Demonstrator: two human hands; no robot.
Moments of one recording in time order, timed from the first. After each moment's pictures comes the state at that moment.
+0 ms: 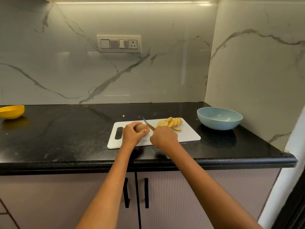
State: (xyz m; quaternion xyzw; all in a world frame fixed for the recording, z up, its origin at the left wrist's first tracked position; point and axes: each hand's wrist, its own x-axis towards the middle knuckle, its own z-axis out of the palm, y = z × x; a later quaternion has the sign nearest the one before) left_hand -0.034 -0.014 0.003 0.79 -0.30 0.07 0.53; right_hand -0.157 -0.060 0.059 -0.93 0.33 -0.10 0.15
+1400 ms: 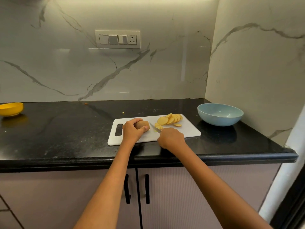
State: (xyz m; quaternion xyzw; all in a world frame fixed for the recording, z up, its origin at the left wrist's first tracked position) left_hand -0.030 -0.015 0.001 0.79 -0.29 0.07 0.53; right_hand -0.165 -0.073 0.046 -0.93 0.34 -0.05 0.13
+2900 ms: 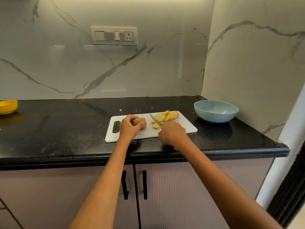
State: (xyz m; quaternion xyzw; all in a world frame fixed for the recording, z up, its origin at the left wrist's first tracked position) left_hand -0.030 -0.014 -0.001 0.78 -0.29 0.06 0.55; right_hand -0.176 -0.077 0.055 -0.92 0.36 -0.05 0.14
